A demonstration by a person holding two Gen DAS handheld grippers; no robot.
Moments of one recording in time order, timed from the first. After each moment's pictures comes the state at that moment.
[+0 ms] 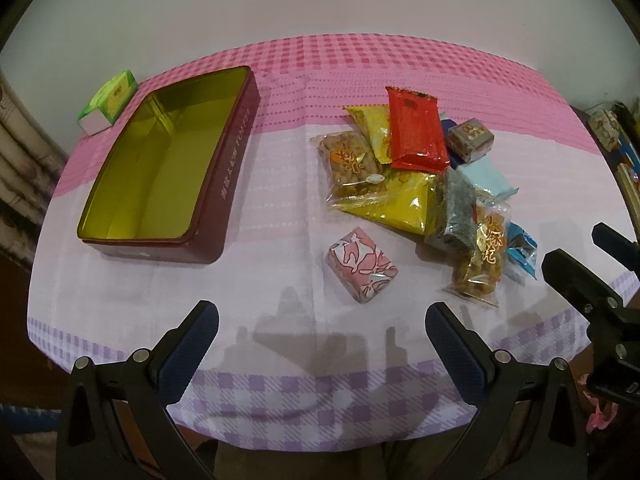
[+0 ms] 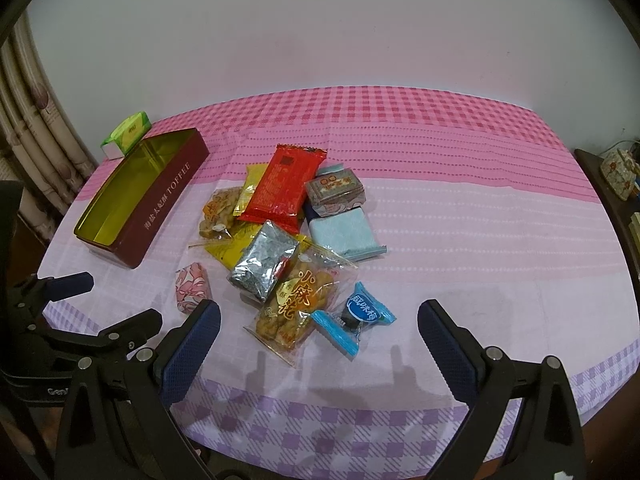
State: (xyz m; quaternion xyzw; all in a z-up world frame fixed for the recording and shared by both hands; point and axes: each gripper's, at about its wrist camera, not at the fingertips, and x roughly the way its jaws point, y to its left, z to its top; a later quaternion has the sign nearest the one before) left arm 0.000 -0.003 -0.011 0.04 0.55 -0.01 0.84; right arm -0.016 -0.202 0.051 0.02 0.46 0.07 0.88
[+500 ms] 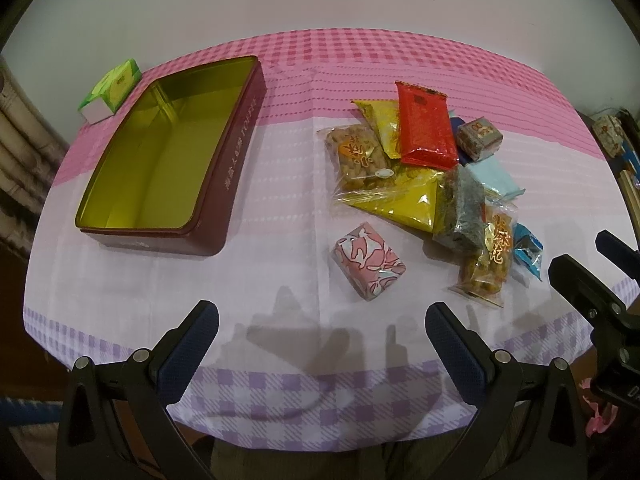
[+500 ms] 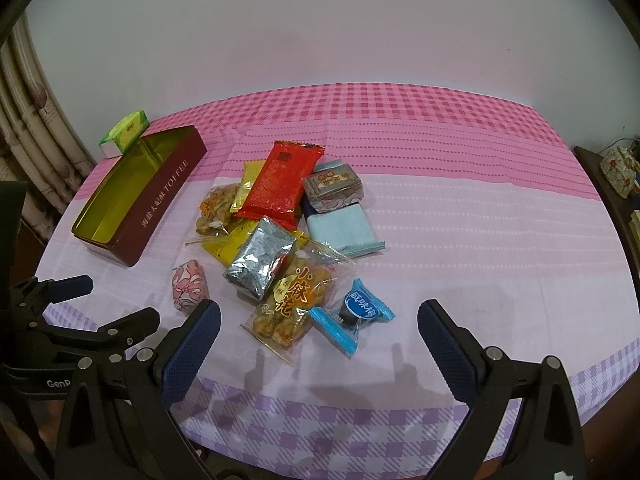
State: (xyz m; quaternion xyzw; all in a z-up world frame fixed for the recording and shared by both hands) left arm 0.001 0.003 -0.017 0.03 0.55 0.00 0.83; right arm -0.016 -0.202 0.048 0.02 0.47 0.07 0.88
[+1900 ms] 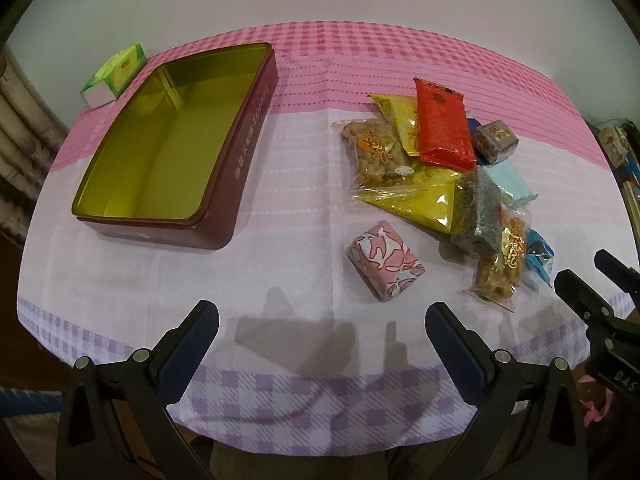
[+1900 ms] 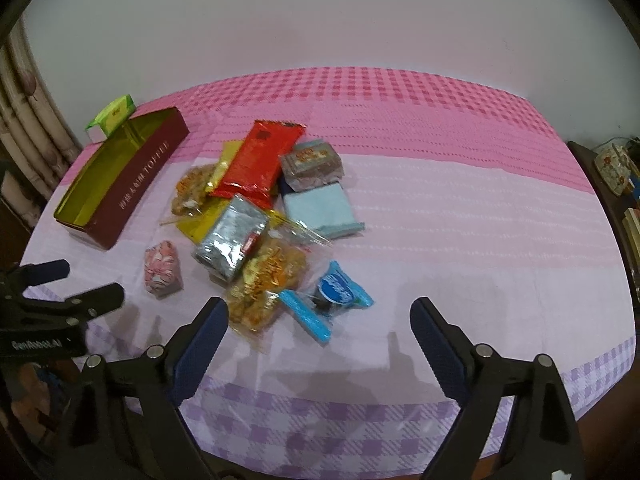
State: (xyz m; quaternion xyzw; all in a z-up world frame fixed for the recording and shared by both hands) left arm 0.008 0.017 -0.027 0.01 0.56 0.00 0.83; right arm -0.012 -0.216 0.027 0.00 0.49 0.05 0.87
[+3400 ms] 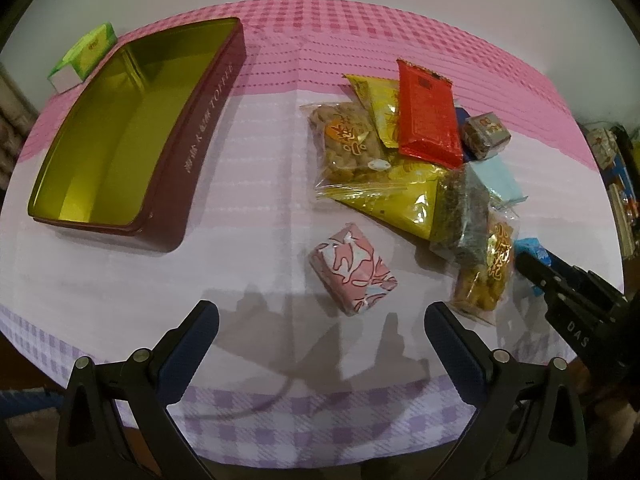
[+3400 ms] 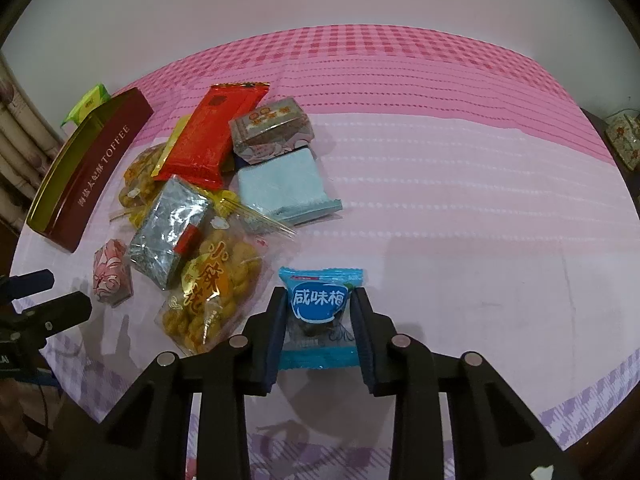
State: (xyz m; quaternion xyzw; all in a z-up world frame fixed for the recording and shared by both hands) left arm 0.033 0.006 -0.044 -0.03 0.60 -0.03 0.80; right arm 0.018 -0.234 -0.013 0.03 0.54 0.05 0.84
